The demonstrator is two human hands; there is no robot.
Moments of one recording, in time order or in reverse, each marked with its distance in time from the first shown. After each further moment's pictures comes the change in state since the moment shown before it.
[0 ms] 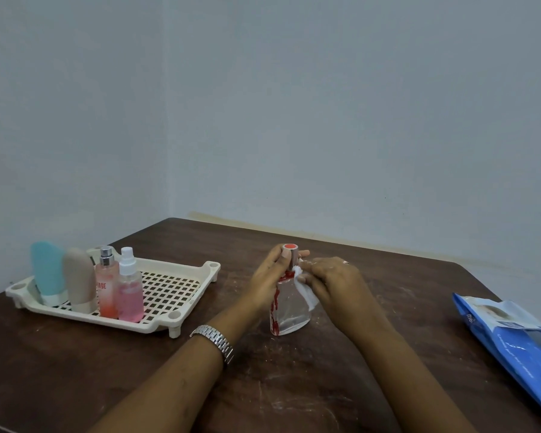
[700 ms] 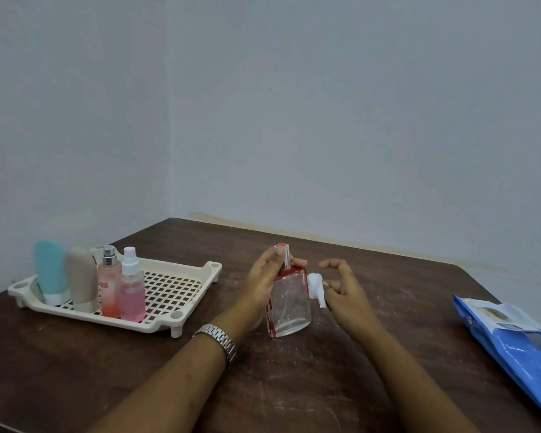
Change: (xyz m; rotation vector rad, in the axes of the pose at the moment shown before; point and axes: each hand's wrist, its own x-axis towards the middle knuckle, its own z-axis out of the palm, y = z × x) left_hand 0.002 -0.004 -0.005 -0.121 0.103 -0.038; right_hand -0.013 0.015 0.016 0.704 -0.042 0.652
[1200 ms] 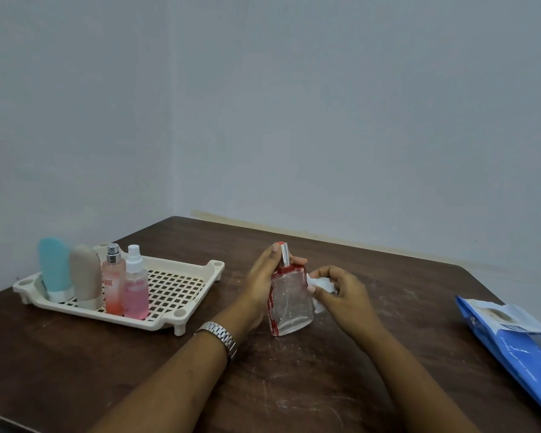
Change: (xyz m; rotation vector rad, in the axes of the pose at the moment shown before) left_hand -0.001 0.000 -0.004 -0.023 0.024 -0.035; right_hand 0.001 0.000 0.005 -0.173 0.039 -0.128
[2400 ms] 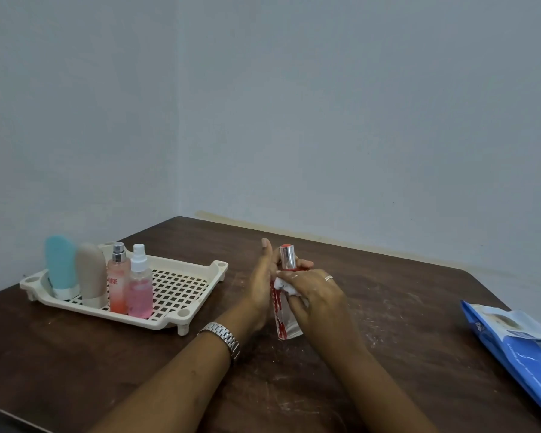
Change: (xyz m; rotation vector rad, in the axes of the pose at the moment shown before) left_hand -0.001 0.004 0.000 -0.182 -0.081 -0.138; right_hand -0.020 -0.027 0.034 -0.451 0.172 -0.620
